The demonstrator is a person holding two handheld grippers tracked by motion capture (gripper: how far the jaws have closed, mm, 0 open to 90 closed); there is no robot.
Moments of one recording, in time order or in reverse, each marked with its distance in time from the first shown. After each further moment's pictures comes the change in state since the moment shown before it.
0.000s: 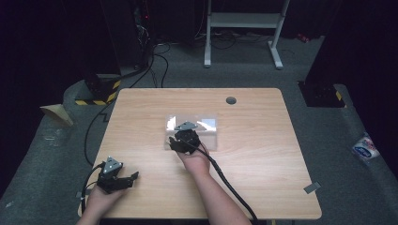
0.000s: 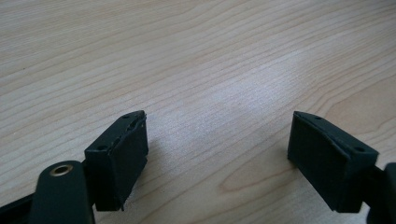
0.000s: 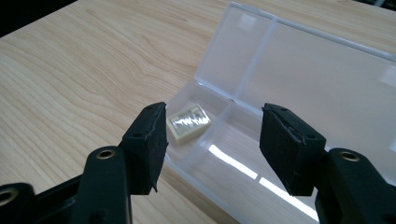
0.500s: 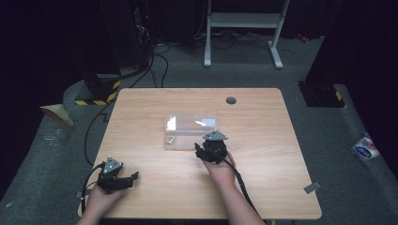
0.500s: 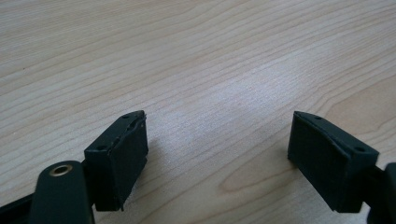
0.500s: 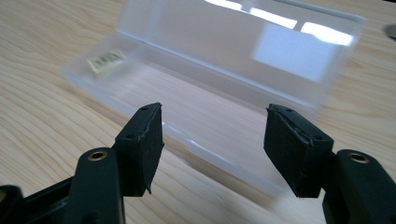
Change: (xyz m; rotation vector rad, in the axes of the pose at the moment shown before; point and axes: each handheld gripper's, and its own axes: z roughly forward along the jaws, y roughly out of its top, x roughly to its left) left arm 0.000 0.000 0.000 -0.002 0.003 0.002; right arm -0.054 -0.054 -0.056 -0.023 -0.105 0.054
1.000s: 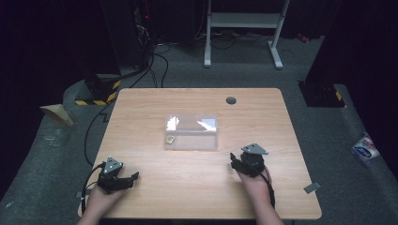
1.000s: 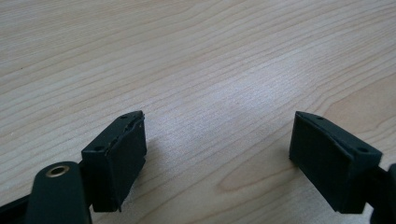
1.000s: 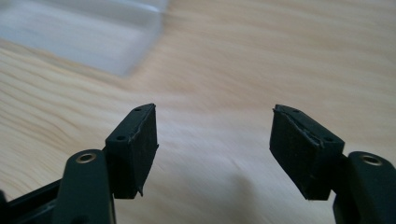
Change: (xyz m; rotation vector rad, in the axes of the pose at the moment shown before) left arm -0.001 0.000 0.000 0.004 -0.003 0.003; right arm -0.079 -0.066 -0.063 0.039 -0.161 0.081
